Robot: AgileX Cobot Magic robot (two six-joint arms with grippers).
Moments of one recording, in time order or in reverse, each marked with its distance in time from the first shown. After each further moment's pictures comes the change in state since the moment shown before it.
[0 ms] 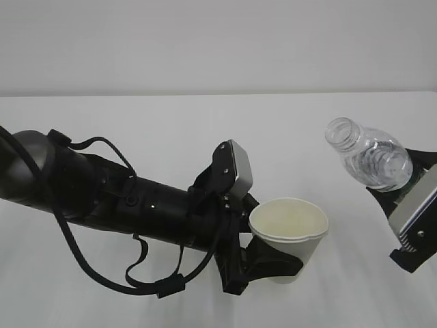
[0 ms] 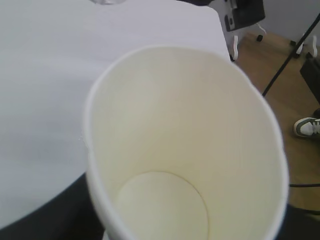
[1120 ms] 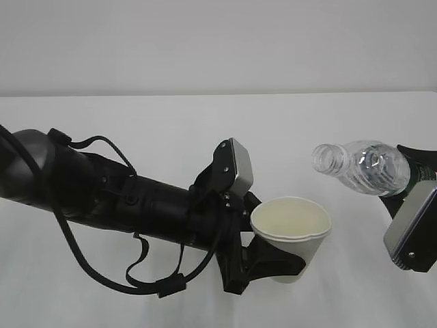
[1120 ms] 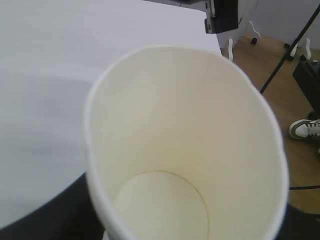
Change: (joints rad) left arm 0.000 0.000 -0.004 0.008 -0.020 0.000; right arm 0.000 0.000 0.000 0.029 -0.007 -0.292
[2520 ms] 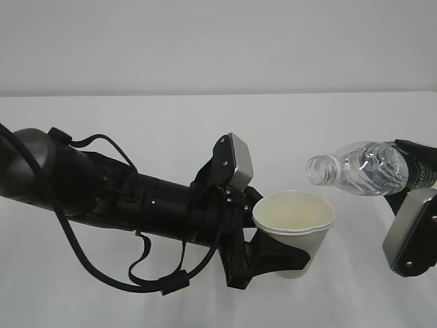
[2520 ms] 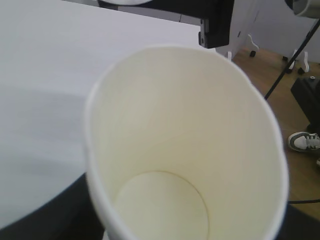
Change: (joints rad) left arm 0.000 0.000 -0.006 -0.026 -0.028 0.000; right arm 0.000 0.000 0.000 -0.002 -0.036 -0.157
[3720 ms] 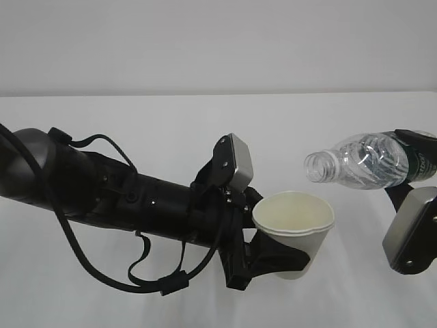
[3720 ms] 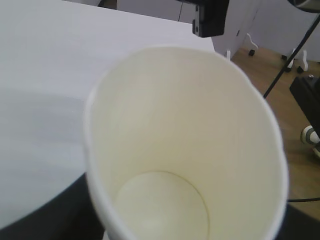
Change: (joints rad) left arm 0.000 0.000 0.000 0.003 0.000 0.000; right arm 0.000 0.000 0.000 -0.021 -0.066 -0.041
